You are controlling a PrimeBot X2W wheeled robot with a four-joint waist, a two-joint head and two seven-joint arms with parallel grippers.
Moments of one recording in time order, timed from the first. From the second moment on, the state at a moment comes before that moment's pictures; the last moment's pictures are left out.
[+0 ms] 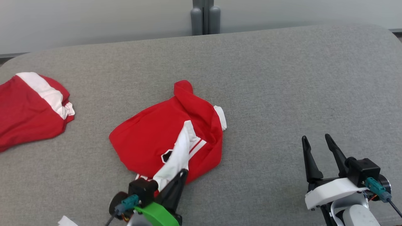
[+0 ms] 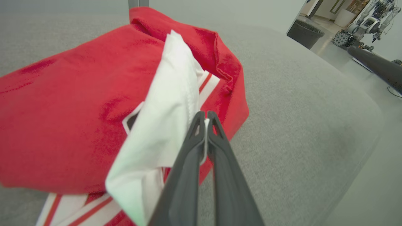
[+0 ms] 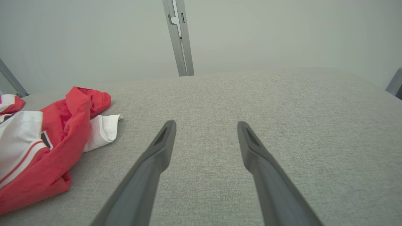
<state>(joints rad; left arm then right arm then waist) -0.17 0.19 -0.59 0.33 -0.51 -0.13 -0.18 -0.05 -0.10 0.04 0.22 0.19 0.13 -0.26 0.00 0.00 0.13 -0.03</state>
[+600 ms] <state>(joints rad) 0.03 0.25 -0.68 0.15 -0.68 -0.11 0.04 -0.03 -0.10 0.04 0.23 0.18 0.13 -0.26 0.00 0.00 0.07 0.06</state>
